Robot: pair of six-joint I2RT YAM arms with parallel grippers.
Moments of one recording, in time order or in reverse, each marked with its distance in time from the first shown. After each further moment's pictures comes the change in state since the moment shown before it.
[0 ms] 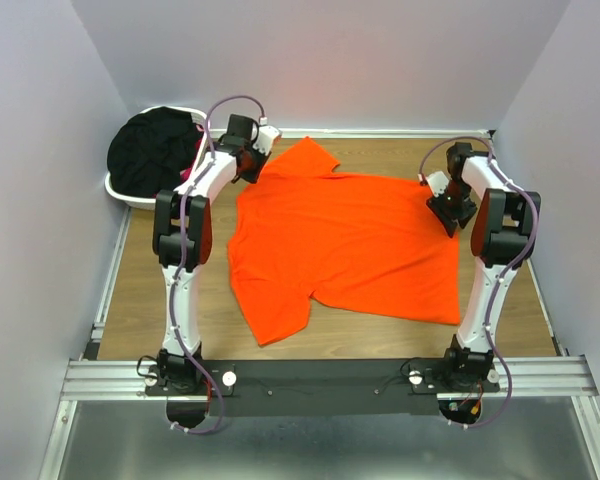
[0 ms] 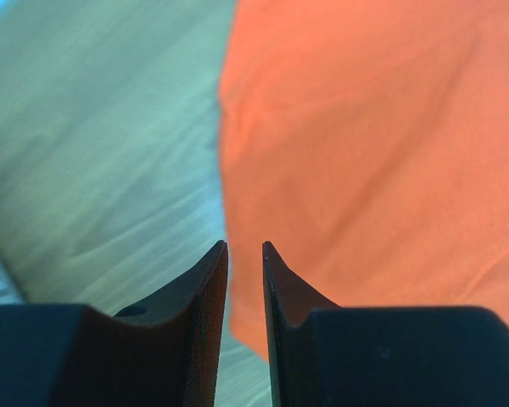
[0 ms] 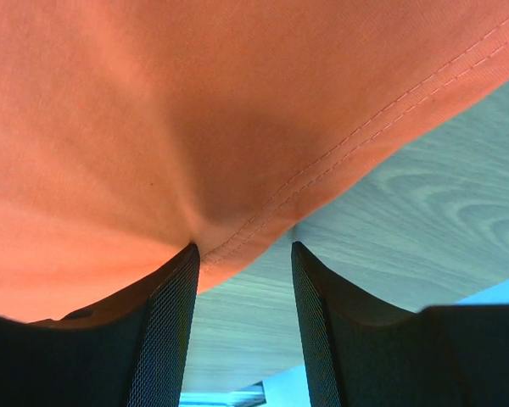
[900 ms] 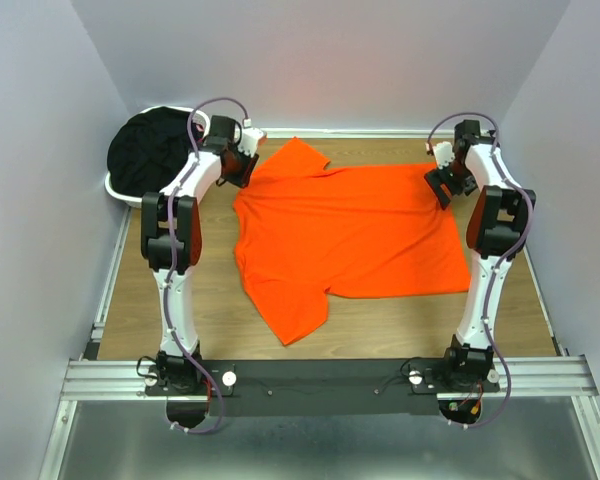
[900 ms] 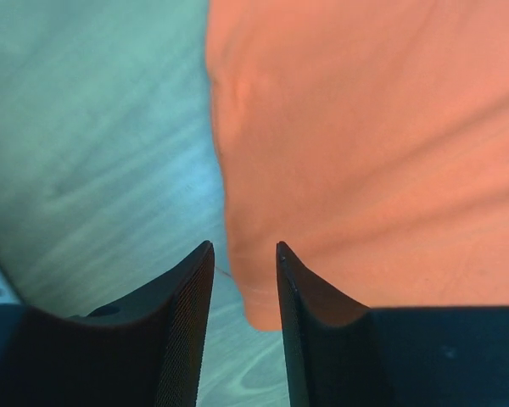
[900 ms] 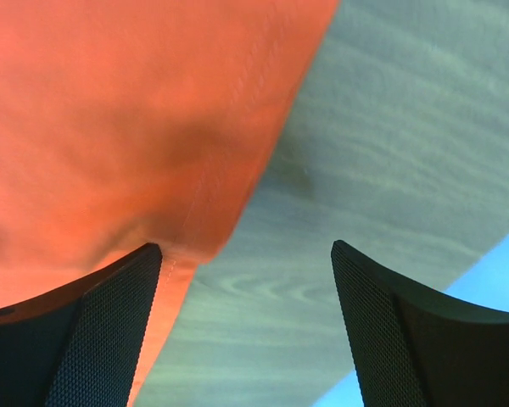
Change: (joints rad) left arm 0.069 -0.043 -0.102 -0.035 0.076 -0.002; right arm -0.017 0.154 0.322 0.080 -0.027 0.046
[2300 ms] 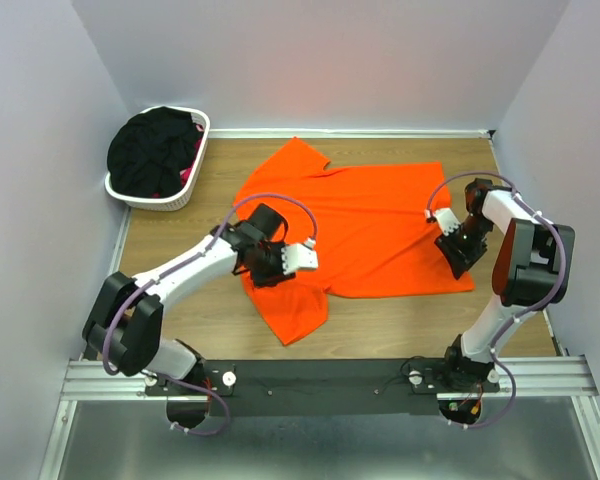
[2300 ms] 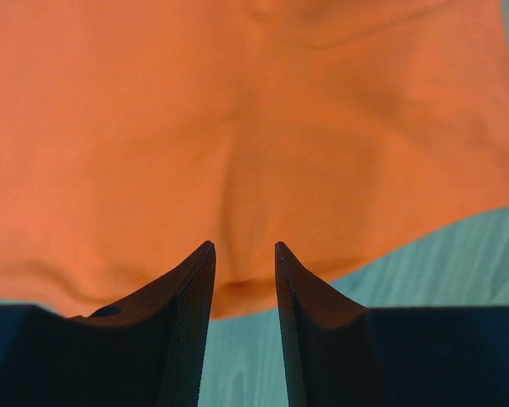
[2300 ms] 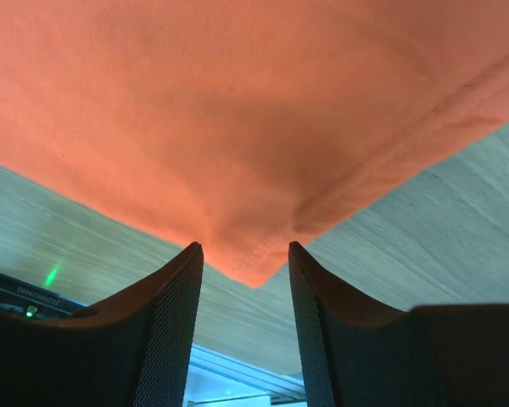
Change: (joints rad) left arm -0.450 -0.763 -0.840 -0.155 0.122 0.430; right arm -0.068 -0.571 -0.855 -0.090 -0.156 -0.223
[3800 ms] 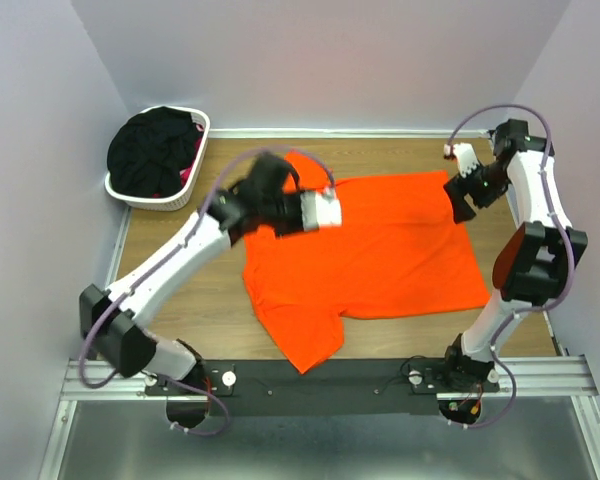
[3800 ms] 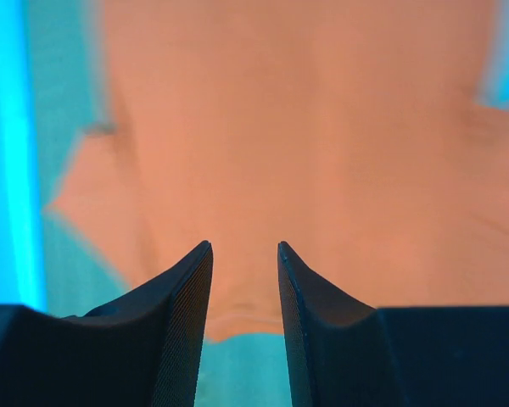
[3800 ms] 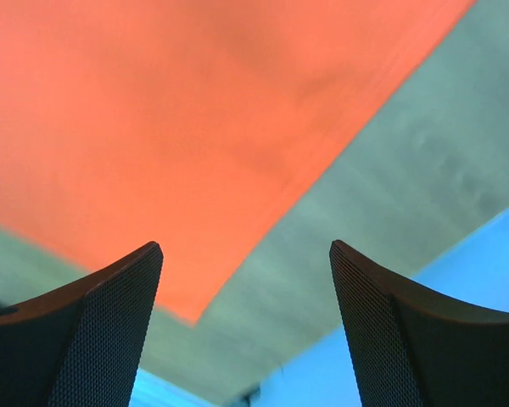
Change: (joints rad) left arm -0.160 -0.050 0.369 -0.022 -0.023 0.046; right arm -0.029 -0.012 0.459 -0.188 -0.185 -0.069
